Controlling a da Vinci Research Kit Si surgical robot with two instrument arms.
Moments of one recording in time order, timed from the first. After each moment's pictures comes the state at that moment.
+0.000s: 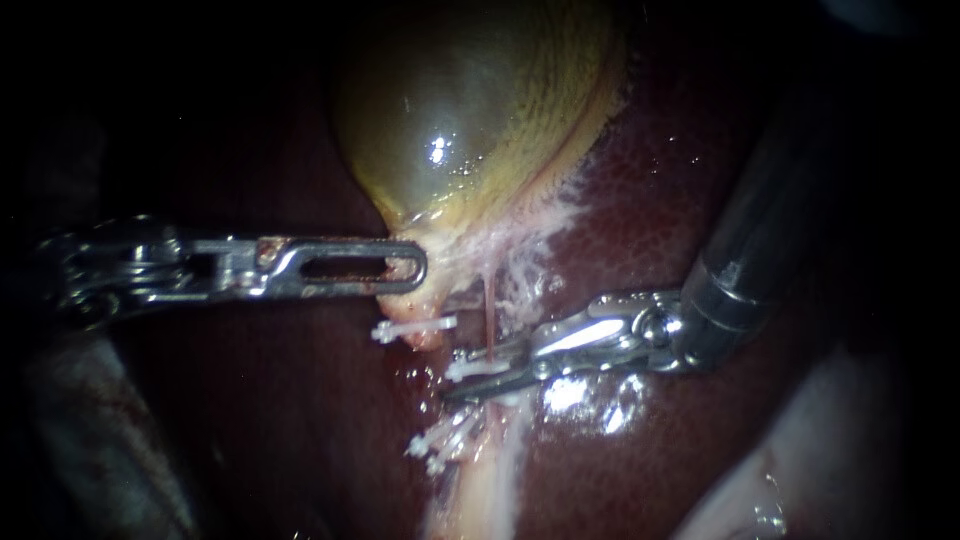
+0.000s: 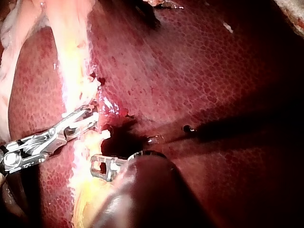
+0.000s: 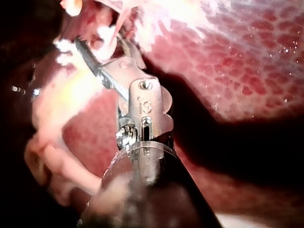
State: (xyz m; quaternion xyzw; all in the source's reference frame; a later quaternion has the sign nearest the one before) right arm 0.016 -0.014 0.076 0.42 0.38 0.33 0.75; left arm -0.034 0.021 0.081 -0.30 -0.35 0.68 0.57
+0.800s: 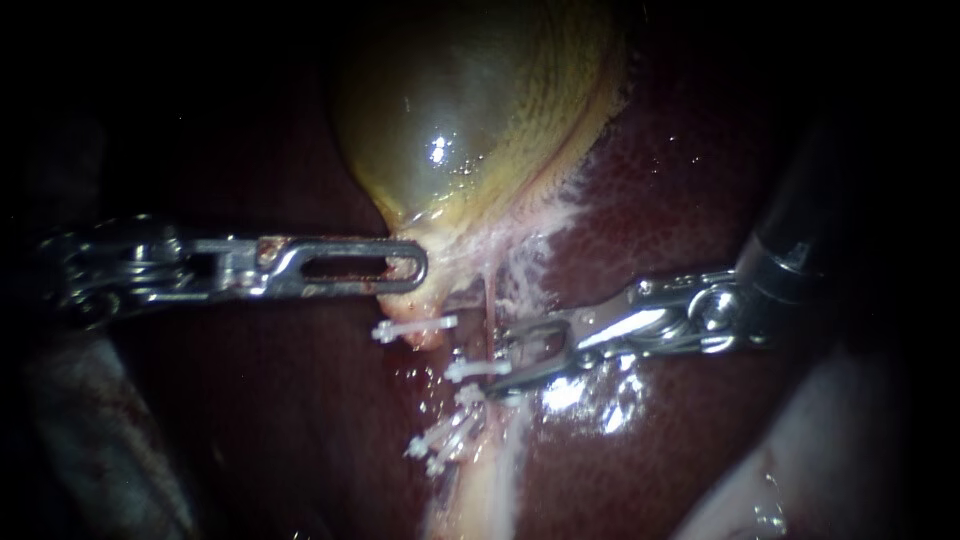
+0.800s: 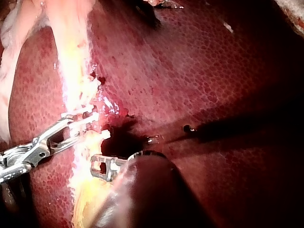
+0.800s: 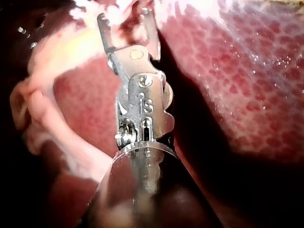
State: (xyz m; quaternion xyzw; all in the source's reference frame) right arm 0.012 -0.012 0.072 0.35 0.44 0.25 0.79; left arm -0.034 0.021 0.081 -0.30 -0.34 0.68 0.57
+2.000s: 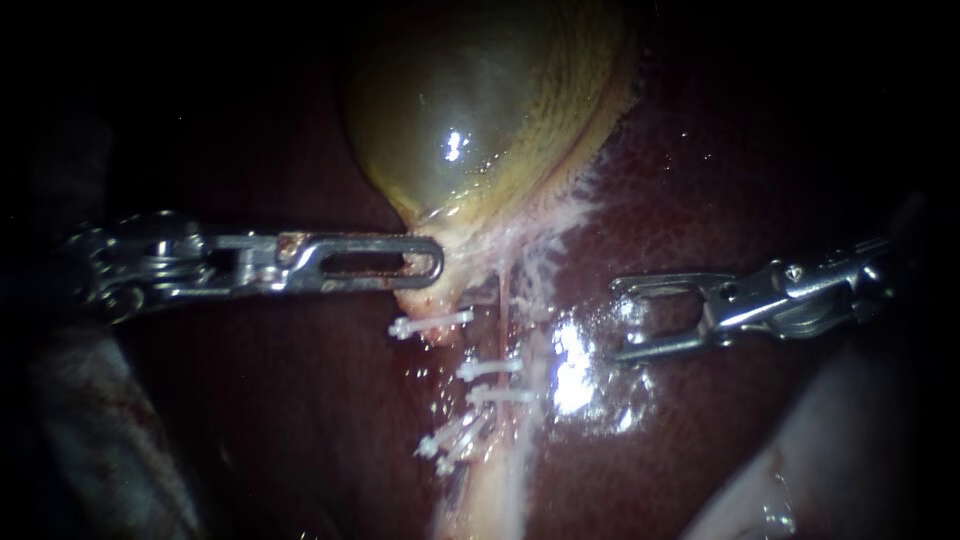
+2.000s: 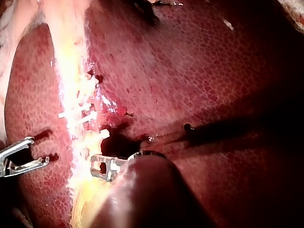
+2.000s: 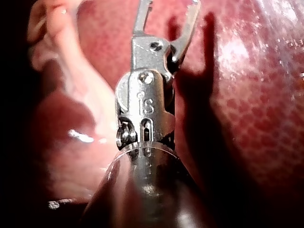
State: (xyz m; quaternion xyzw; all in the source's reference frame) right arm 0.004 -0.010 0.067 0.25 0.48 0.19 0.82; left arm -0.034 0.021 0.083 -0.30 -0.34 0.68 0.57
